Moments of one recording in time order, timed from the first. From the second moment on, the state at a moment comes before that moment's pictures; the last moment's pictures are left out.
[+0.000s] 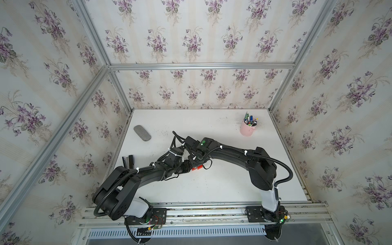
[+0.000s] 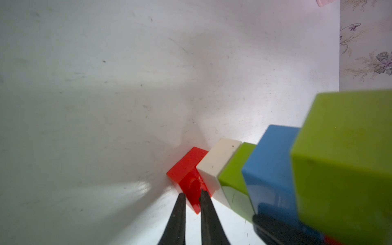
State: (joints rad) left arm -0.55 1.46 0.51 0.02 0.29 -0.66; right arm 1.02 2.04 1.61 -0.94 0.09 0.51
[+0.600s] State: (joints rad) left arm -0.54 1.44 0.48 0.05 0.28 -0.66; right arm 1.04 2.07 1.64 -0.96 0.13 0.51
